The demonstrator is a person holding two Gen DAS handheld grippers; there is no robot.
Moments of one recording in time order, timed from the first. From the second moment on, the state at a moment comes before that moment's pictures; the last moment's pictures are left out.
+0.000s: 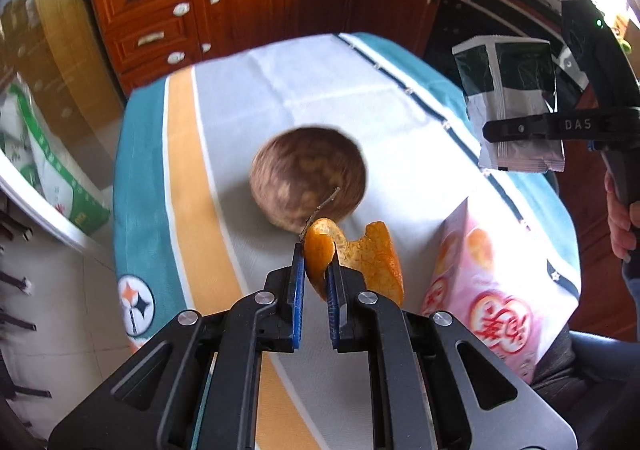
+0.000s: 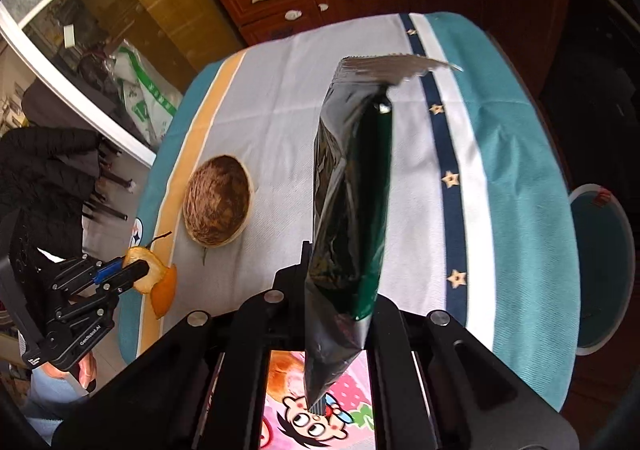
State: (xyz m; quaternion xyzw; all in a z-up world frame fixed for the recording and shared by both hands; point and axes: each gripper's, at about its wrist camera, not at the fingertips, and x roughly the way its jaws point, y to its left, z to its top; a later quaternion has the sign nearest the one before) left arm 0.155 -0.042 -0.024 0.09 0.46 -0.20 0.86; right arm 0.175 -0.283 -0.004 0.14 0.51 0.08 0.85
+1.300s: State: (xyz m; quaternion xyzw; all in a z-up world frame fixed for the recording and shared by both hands) left arm 0.169 -0.474 -0.068 0.27 0.48 -0.41 0.73; right arm 0.064 -0.580 -0.095 0.31 0.51 -0.11 0.80
